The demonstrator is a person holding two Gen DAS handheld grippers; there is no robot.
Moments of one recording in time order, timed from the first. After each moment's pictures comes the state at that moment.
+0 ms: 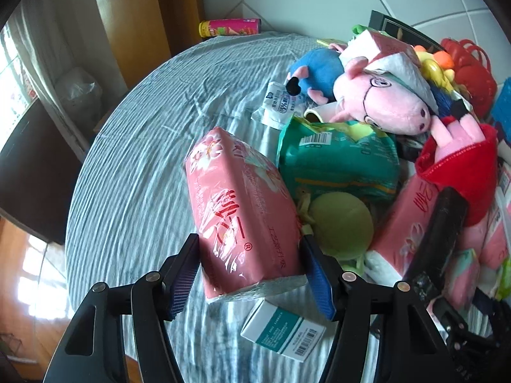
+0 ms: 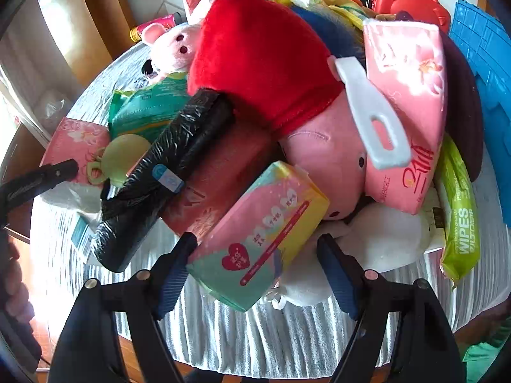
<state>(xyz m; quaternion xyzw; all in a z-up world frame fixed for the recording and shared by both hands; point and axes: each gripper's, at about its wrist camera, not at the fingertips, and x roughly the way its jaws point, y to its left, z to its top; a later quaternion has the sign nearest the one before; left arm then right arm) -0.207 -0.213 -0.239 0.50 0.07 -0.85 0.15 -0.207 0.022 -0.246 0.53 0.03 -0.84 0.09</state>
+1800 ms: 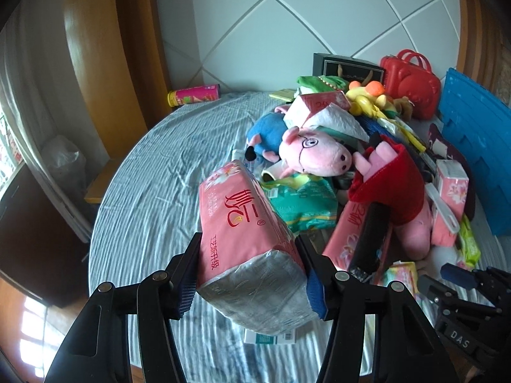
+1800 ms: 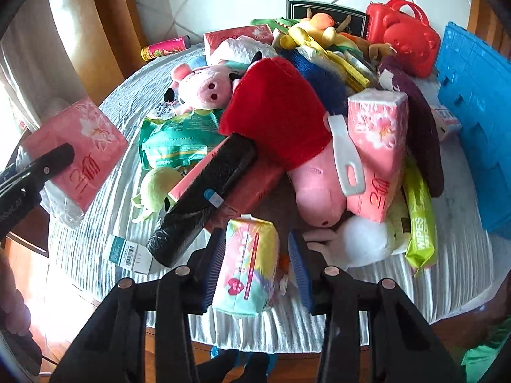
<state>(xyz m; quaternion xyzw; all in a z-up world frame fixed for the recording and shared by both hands) -0.163 -0.193 -0.161 0.40 0.00 -0.91 0.07 -0.182 0.007 -0.185 0.50 0.02 -0.86 0.09</state>
